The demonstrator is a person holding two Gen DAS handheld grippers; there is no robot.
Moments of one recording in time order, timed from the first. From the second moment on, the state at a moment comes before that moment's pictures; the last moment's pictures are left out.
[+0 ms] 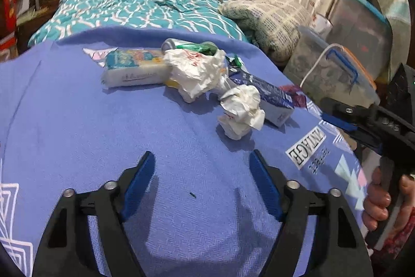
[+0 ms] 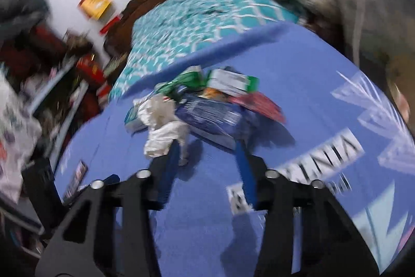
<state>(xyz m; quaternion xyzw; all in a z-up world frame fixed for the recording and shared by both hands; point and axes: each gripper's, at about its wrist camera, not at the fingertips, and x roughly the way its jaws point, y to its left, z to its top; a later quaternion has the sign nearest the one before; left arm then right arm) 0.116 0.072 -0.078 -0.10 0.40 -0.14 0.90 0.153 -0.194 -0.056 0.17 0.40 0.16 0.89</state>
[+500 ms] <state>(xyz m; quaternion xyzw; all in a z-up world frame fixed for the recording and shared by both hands) 0.119 0.054 -0.066 -0.10 0.41 -0.18 0.89 0.249 -0.190 -0.079 0.12 0.46 0.17 0.86</state>
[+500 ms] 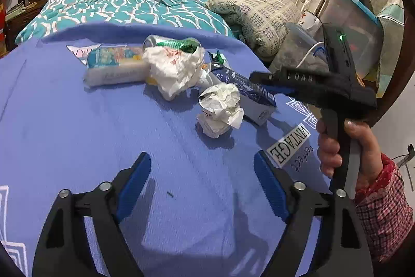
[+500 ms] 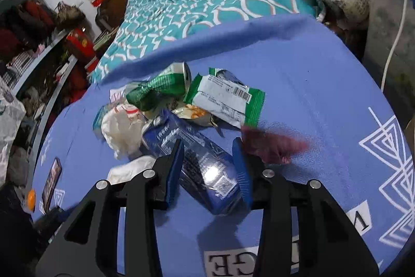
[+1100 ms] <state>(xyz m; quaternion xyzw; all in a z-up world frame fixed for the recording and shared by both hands) 0.170 0.047 -0.068 -0.07 0.43 -0.12 0.89 0.243 -0.240 -0.081 0.12 0.43 0.15 0.88</state>
